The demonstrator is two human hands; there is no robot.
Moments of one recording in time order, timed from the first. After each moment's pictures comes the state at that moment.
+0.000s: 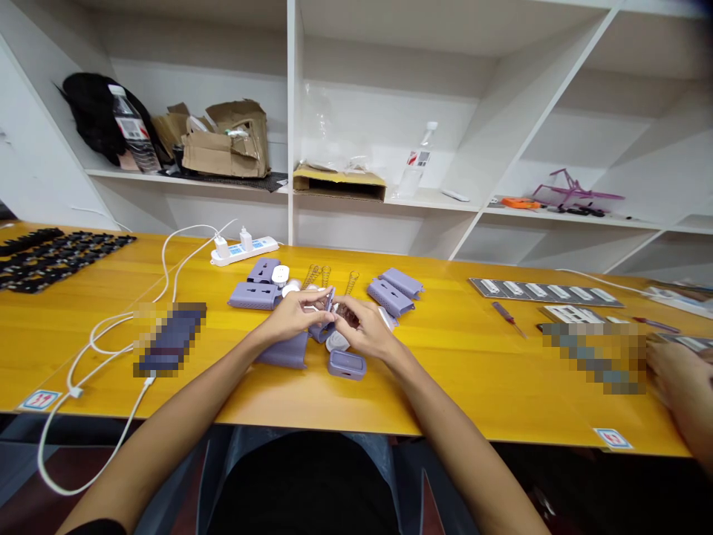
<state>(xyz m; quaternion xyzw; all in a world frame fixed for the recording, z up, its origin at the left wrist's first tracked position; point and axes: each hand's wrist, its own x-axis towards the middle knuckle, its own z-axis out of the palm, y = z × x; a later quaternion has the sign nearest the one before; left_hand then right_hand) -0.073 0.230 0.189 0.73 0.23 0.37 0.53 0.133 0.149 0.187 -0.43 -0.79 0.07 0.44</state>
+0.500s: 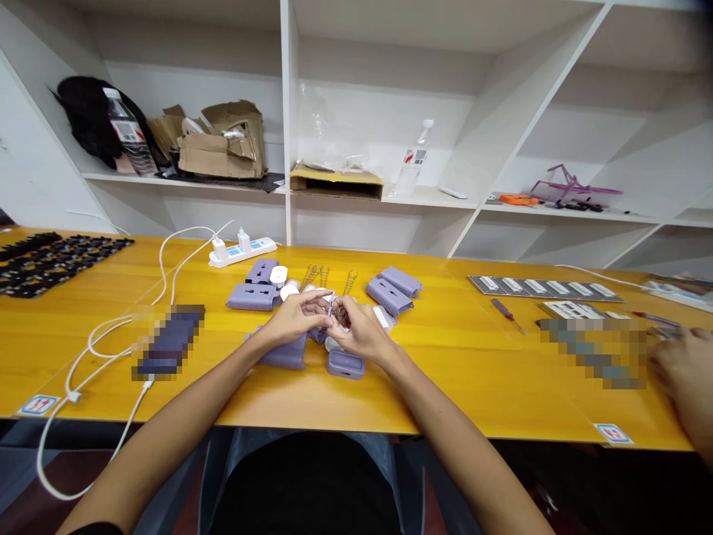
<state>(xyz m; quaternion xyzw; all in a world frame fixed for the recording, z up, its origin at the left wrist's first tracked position) -0.069 0.228 0.182 0.68 0.22 0.35 0.60 0.125 0.150 0.175 -0.48 -0.77 0.01 0.42</state>
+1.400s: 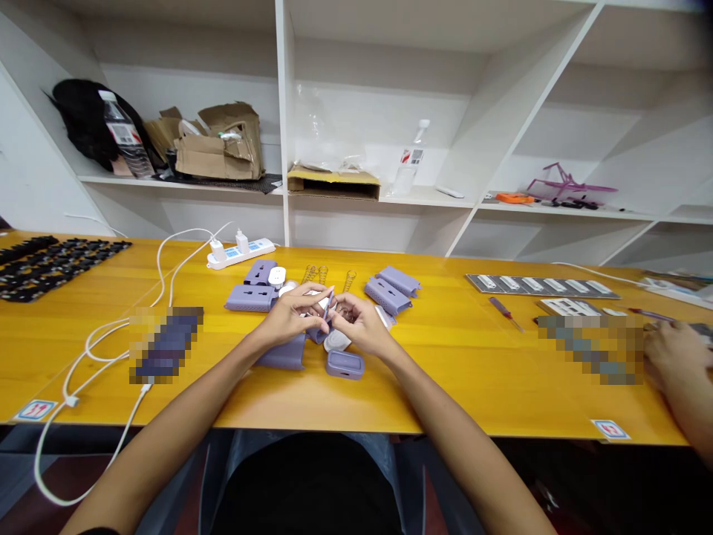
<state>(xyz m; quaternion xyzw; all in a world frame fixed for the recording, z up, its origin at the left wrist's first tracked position) -0.077 0.230 0.193 0.81 0.14 0.42 0.39 0.126 0.153 0.183 -0.42 -0.69 0.29 0.51</state>
